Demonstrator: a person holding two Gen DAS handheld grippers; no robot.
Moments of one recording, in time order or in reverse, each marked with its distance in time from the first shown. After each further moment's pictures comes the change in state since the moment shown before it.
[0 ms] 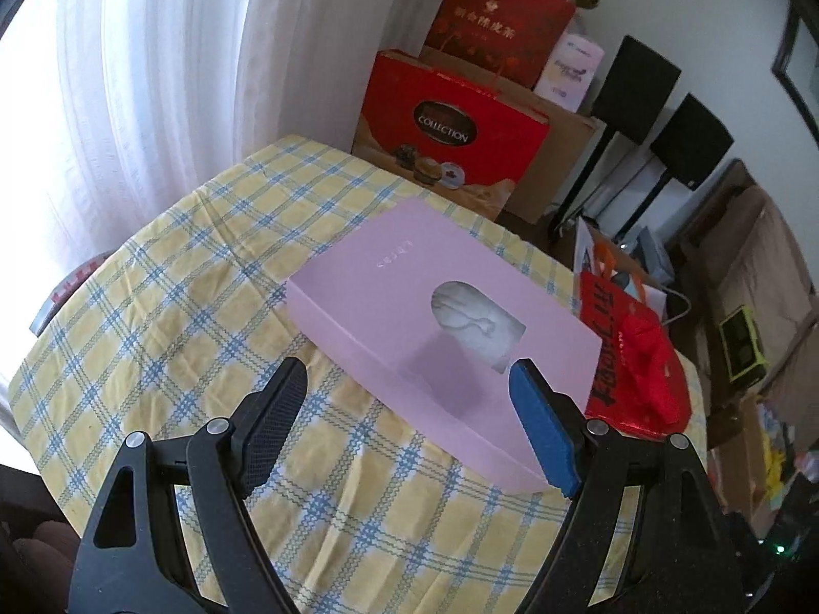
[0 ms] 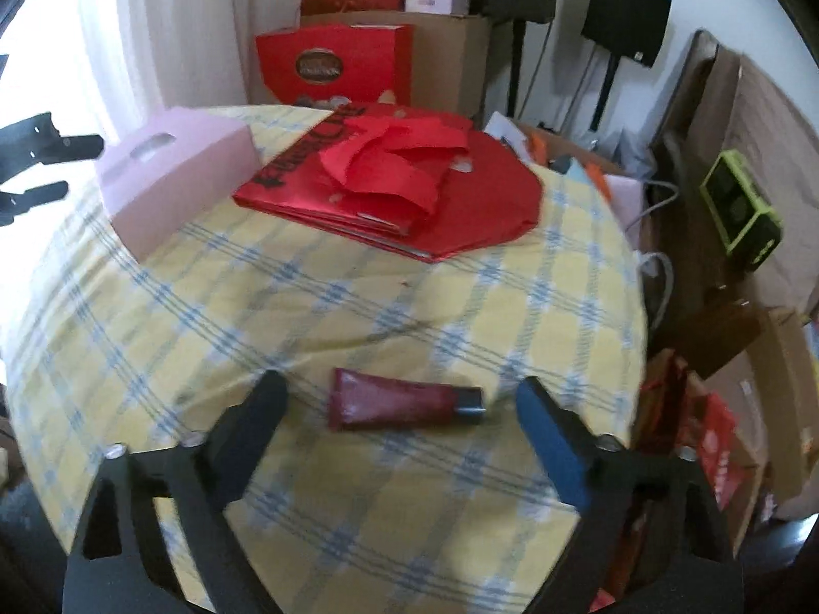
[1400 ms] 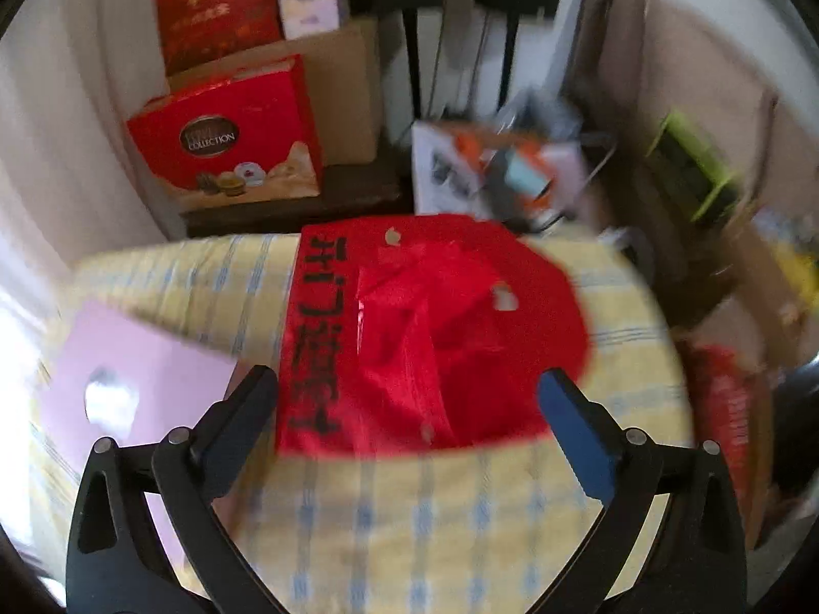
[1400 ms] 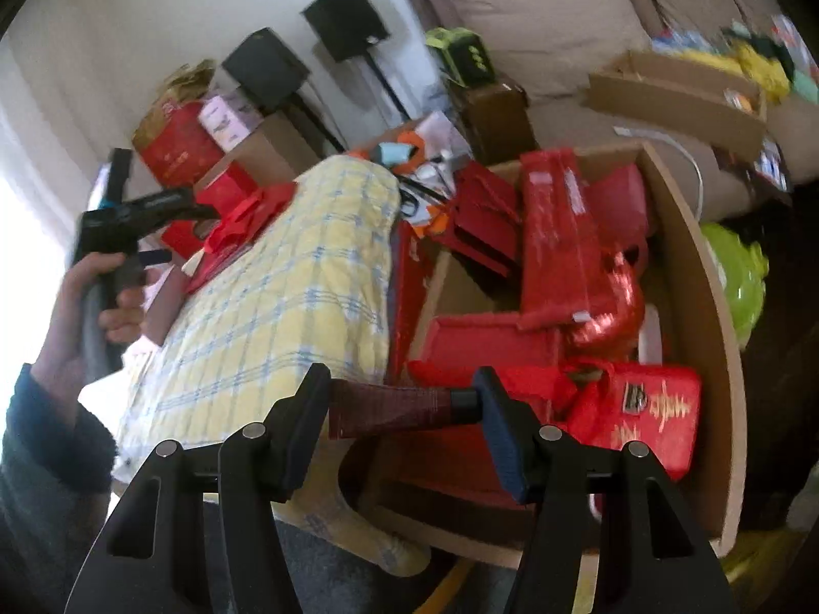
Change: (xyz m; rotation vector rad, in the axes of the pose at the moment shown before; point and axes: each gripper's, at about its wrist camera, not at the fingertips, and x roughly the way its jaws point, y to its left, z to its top) left arm 0.065 -0.227 -0.031 0.557 0.146 0.024; right arm -0.136 -0.093 -0.197 0.741 -0.223 0.041
